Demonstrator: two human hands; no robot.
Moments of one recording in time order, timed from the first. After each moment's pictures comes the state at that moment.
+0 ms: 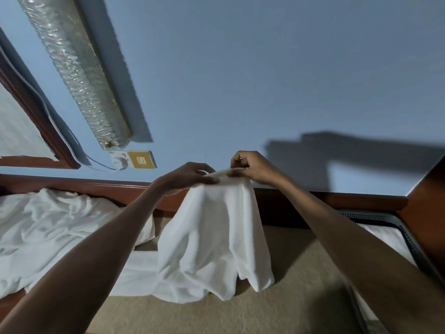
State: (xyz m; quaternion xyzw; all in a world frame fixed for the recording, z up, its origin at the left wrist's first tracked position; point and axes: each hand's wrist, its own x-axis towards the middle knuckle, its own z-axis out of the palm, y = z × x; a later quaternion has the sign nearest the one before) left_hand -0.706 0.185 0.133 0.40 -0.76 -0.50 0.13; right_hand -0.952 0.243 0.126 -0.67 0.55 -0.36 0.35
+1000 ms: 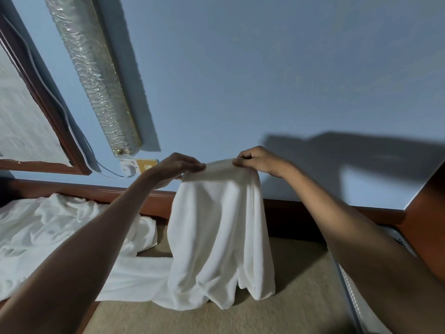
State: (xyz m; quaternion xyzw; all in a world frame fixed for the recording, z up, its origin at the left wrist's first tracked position) left_hand -0.675 0.194 0.179 0.41 -0.72 -0.51 0.22; right_hand -0.968 0.242 0.175 -0.69 0.55 -0.30 0.36
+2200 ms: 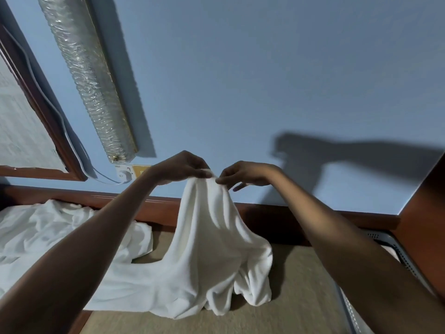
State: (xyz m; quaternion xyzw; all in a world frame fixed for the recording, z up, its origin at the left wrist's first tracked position) left_hand -0.704 0.202 0.207 0.36 -0.84 -0.37 0.17; right_hand -0.950 0.250 0.184 -0.68 0.52 -0.16 0.49
